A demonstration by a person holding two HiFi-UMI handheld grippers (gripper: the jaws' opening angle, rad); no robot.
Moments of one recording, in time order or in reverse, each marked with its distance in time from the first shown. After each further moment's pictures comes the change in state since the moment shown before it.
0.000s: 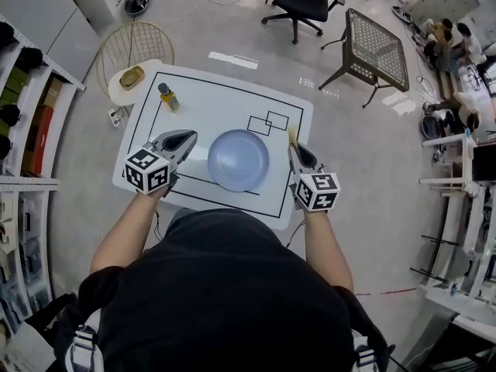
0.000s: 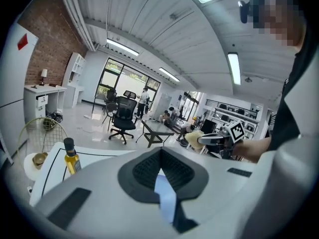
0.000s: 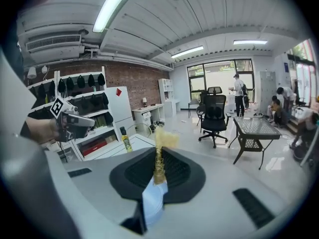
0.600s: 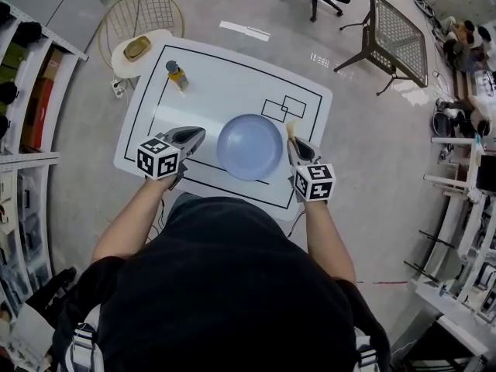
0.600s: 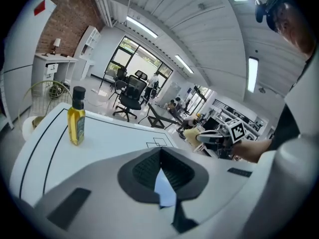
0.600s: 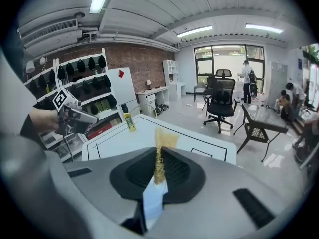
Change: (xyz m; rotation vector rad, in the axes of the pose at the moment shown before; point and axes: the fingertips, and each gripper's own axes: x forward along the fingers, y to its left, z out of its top) left arm 0.020 0.046 -0.096 -0.217 0.153 -0.001; right arm 0.064 0.015 -0.073 -0.034 0.209 0.054
